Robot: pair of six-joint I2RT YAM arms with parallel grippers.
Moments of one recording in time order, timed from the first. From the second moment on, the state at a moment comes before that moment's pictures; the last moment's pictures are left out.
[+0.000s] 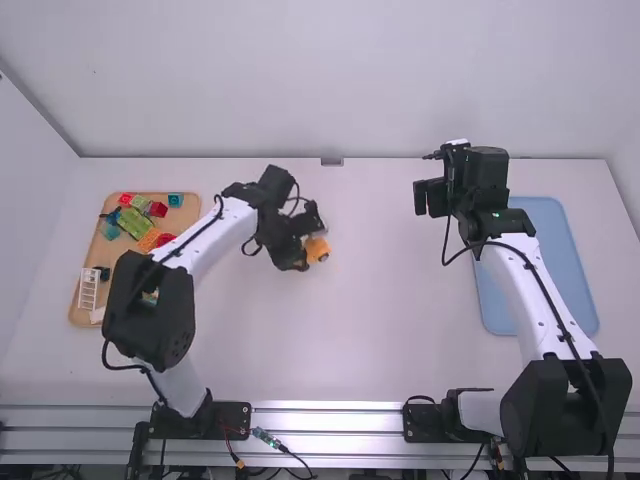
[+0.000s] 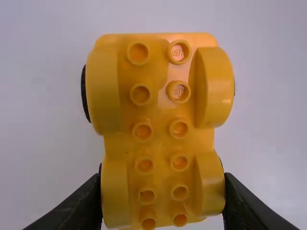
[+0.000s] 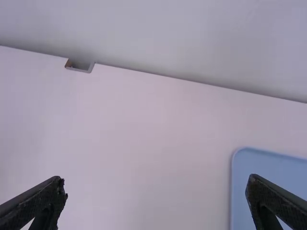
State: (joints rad) left arm -0.34 1.80 1.35 -0.93 0.30 0.77; right arm 0.07 1.43 1.16 -0.40 -0.09 -0.16
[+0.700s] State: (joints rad) left arm -0.43 1.80 1.01 -0.59 0.28 1.01; right arm 0.07 1.43 1.16 -0.40 -0.09 -0.16
